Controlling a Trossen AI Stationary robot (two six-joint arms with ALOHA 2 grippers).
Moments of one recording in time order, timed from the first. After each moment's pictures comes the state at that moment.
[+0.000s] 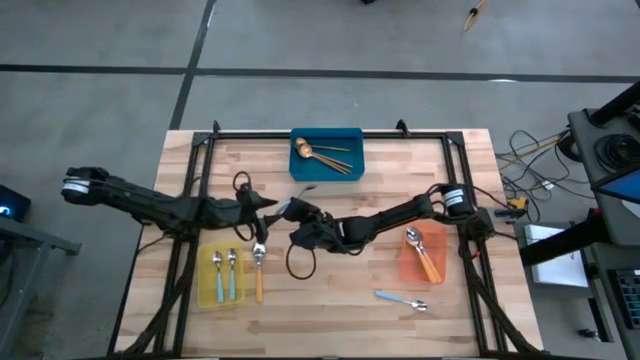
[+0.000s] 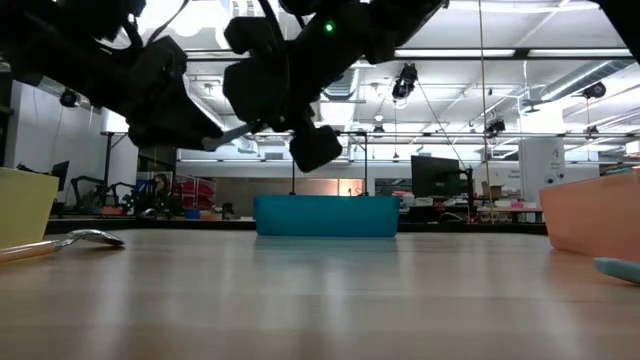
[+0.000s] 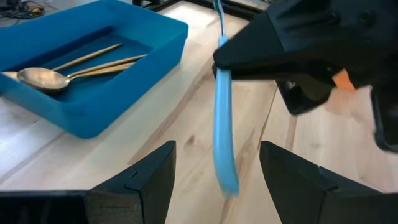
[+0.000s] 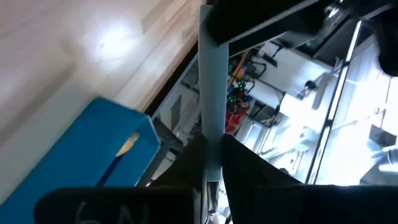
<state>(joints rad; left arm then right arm) -0.11 1.00 0.32 0.23 -0.43 -0.38 0.16 2.15 1.53 0.14 0.95 -1.56</state>
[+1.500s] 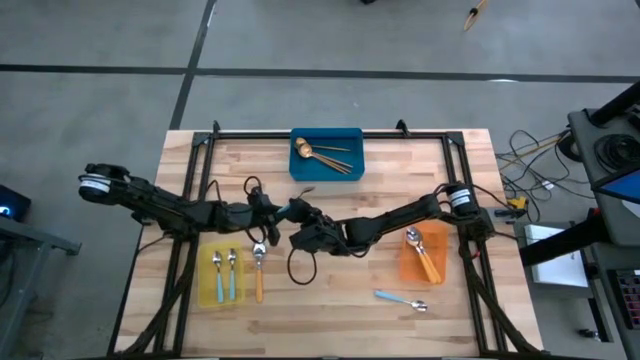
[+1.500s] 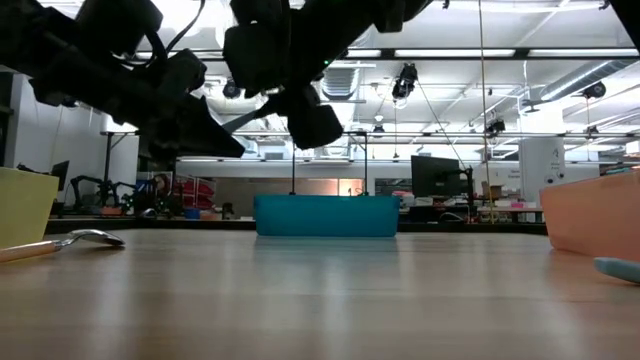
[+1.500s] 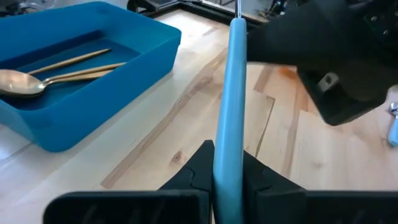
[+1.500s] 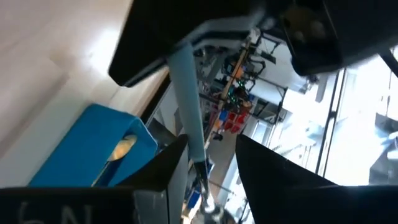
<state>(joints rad) -0.11 1.25 0.32 0.54 -0.44 -0.40 0.19 2.09 1.55 0.08 0.97 -1.47</state>
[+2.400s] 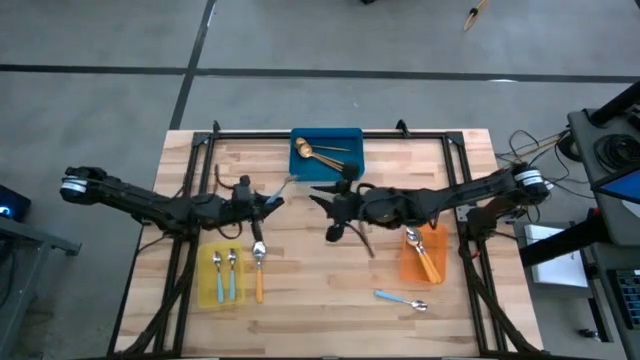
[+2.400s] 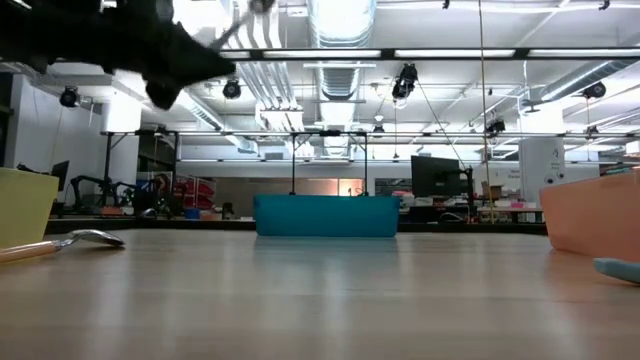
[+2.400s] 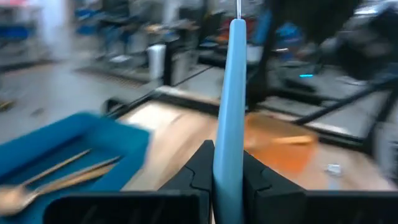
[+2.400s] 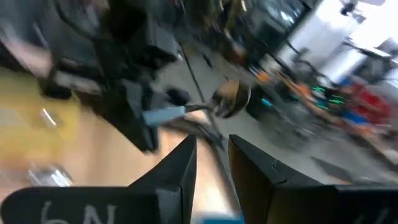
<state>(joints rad) -0.15 0.93 0.30 0.59 -0.43 -0.18 0.15 1.57 1.22 0.24 0.49 -0.45</state>
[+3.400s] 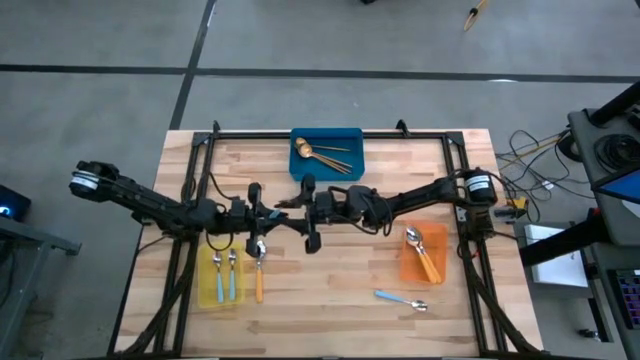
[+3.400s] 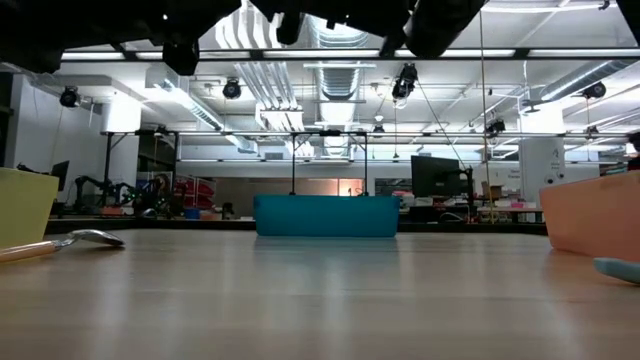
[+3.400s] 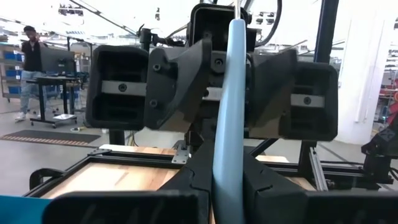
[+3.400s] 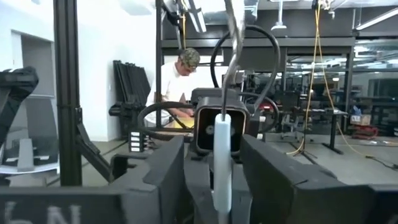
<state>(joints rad) -0.23 1.10 0.30 1.02 -0.28 -0.02 0.05 1.94 1.26 1.02 -0.08 -0.01</state>
